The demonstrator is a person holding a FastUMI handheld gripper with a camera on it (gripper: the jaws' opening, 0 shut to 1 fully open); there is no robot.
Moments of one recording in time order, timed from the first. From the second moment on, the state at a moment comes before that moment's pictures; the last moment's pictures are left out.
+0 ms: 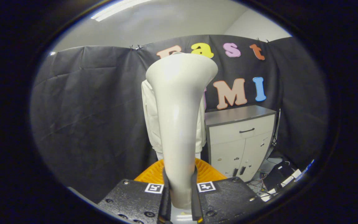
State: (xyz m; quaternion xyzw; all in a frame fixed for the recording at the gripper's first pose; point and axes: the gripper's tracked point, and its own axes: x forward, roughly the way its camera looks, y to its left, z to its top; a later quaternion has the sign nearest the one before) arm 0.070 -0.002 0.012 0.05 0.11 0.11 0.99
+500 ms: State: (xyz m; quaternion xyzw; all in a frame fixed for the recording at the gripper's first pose) arm 0.027 -0.063 0.032 0.05 0.09 0.14 0.98
